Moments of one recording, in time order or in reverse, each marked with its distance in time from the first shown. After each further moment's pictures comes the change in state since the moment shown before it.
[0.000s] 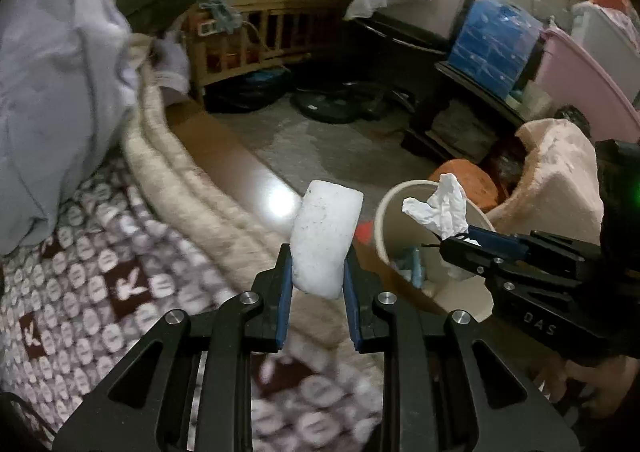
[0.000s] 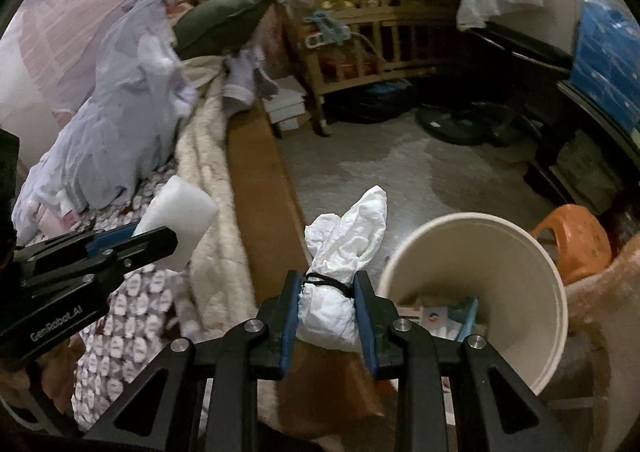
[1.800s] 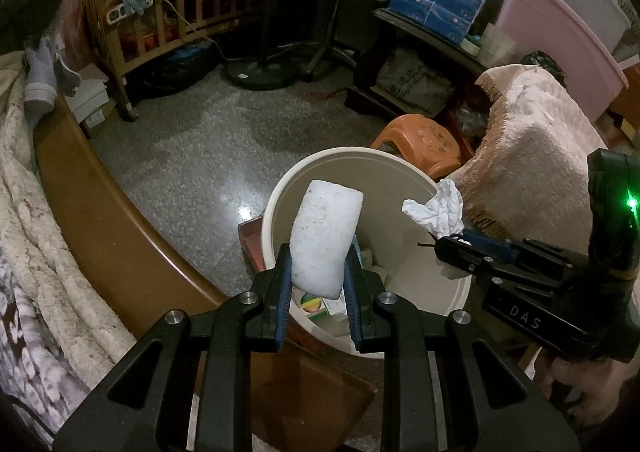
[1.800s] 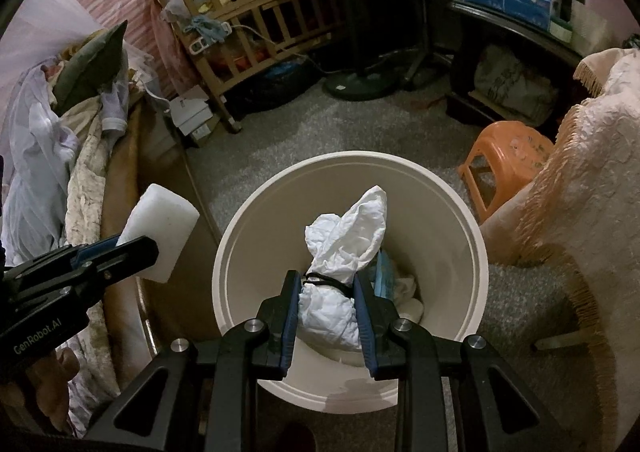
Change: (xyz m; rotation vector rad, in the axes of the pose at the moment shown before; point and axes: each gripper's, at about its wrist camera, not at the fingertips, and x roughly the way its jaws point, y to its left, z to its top) left arm 0.091 -0.103 0.018 0.119 0.136 -0.120; right arm 0.006 -0.139 -0.040 0.265 0.046 -0.119
